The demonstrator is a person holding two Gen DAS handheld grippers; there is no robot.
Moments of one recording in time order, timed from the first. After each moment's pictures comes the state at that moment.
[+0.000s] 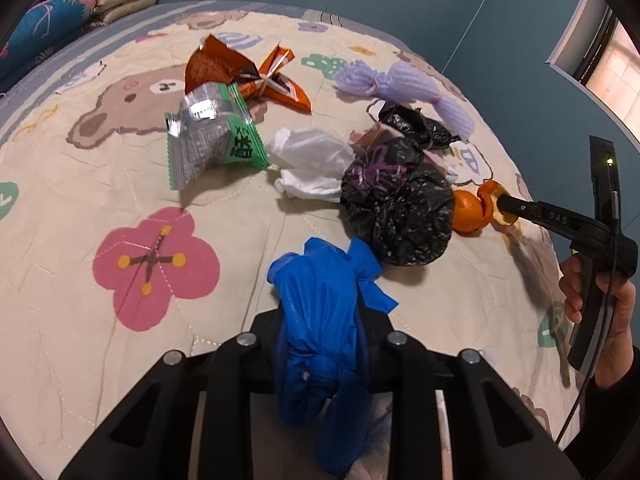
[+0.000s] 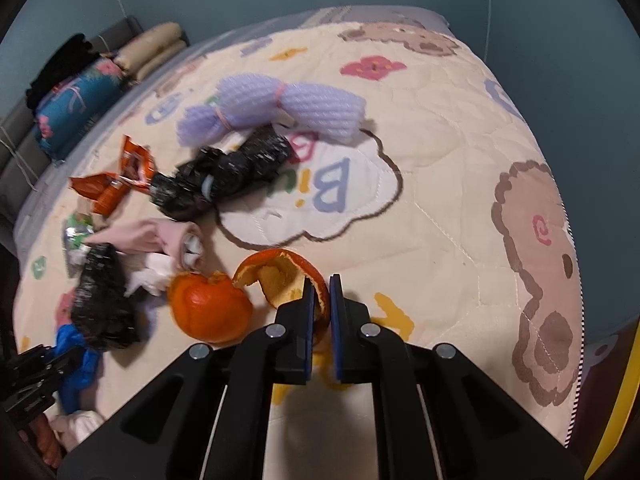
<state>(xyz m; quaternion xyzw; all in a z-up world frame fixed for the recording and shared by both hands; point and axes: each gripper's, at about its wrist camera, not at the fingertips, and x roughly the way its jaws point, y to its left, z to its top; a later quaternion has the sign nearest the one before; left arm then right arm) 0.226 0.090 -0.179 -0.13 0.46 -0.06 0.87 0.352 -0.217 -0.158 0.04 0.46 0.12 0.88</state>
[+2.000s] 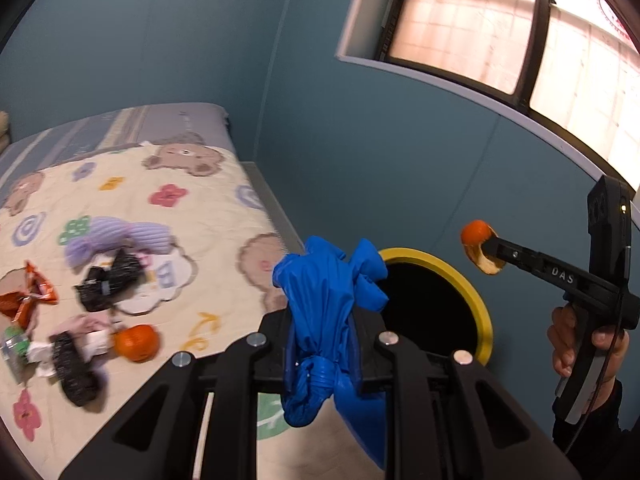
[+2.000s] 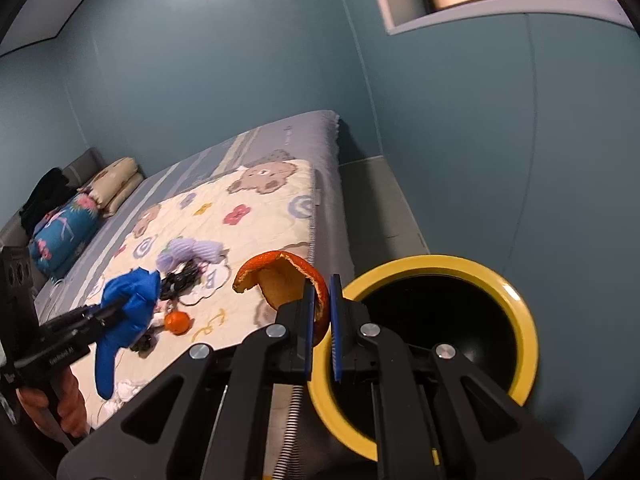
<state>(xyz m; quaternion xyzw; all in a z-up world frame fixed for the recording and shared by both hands) 0.206 -0.193 -0.018 -0.02 0.34 -0.30 0.89 0.131 -0.500 0.017 0.14 0.31 -0.01 0.94</state>
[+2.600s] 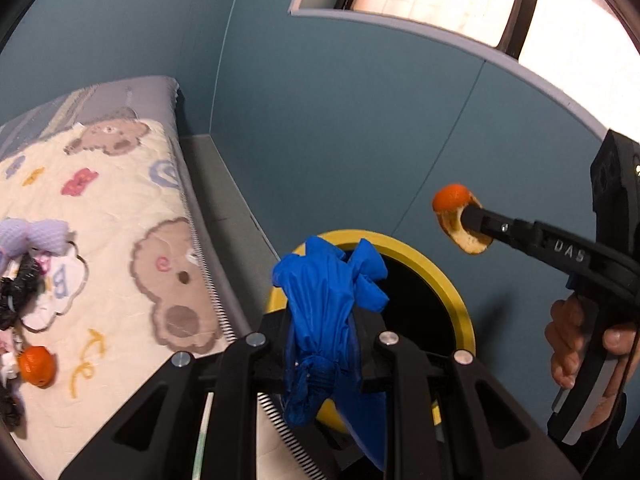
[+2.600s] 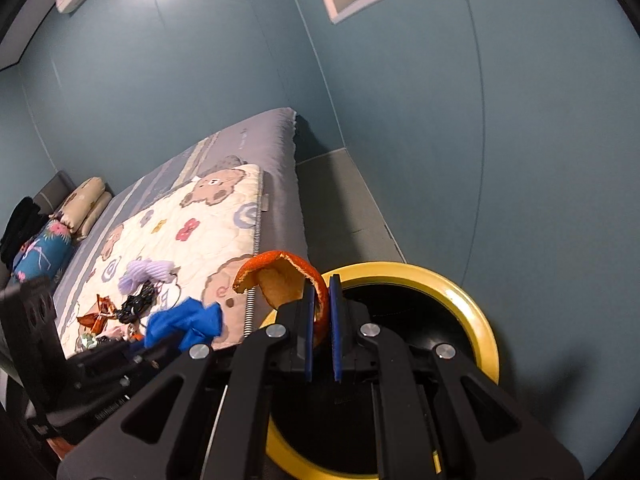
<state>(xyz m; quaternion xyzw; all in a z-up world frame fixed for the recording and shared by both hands) 0.243 -0.316 -0.067 -0.01 0.38 -0.36 0.85 0.161 -0.568 -0.004 0.18 0.32 -0.06 0.93</state>
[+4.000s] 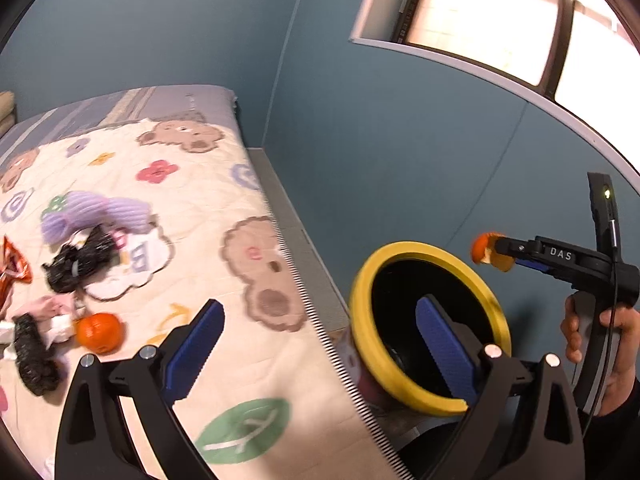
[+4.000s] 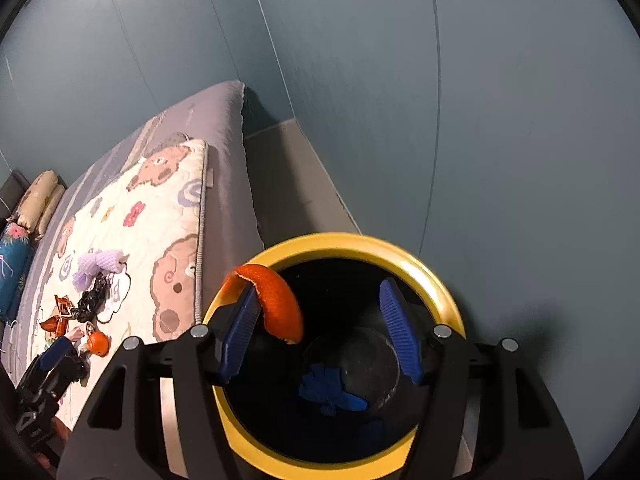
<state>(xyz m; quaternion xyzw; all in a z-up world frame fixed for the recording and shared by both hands) 0.228 -0.220 -0.060 -0.04 0.36 -0.27 0.89 0.175 -0.573 -0.030 0.18 0.39 -0.14 0.89</state>
